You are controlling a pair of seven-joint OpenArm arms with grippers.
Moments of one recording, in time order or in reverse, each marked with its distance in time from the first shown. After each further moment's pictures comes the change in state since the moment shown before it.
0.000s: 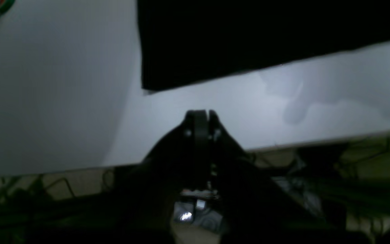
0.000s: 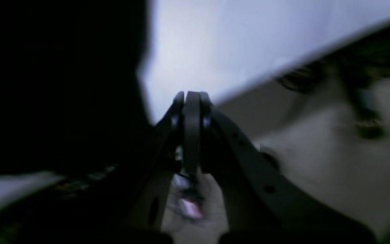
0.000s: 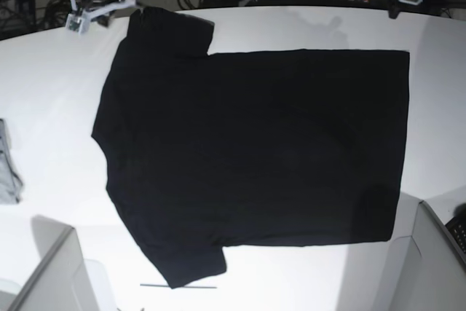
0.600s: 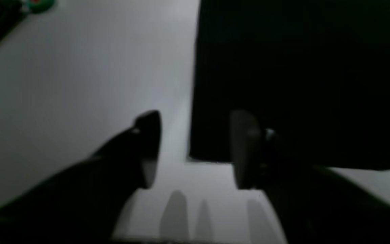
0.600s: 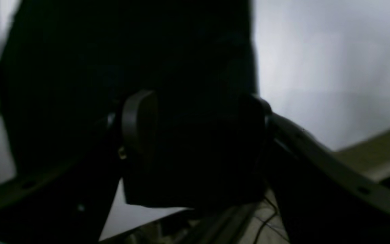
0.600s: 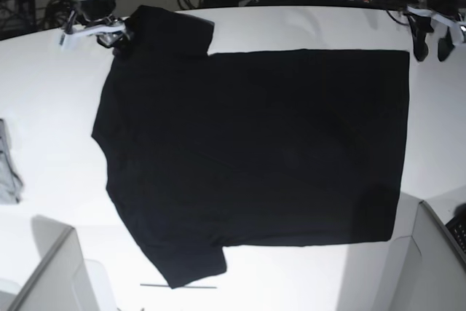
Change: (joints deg) left arm -16.2 0.7 -22.5 -6.5 -19.8 -26.3 15.3; right arm 4.4 6.6 0.2 -0.4 31.0 -0.5 -1.1
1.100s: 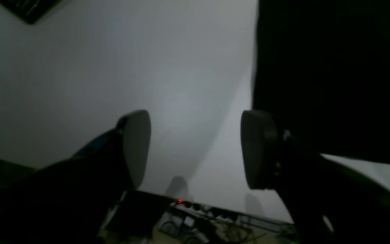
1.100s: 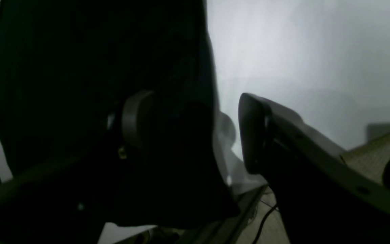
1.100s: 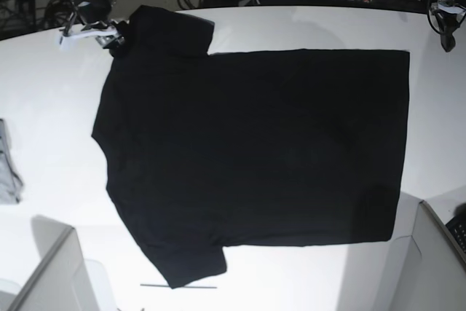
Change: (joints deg) left arm -10.3 5.6 -20.1 -5.3 2.8 -13.1 16.8; right arm 4.1 3.8 -0.2 -12.3 6.0 -0.1 1.1
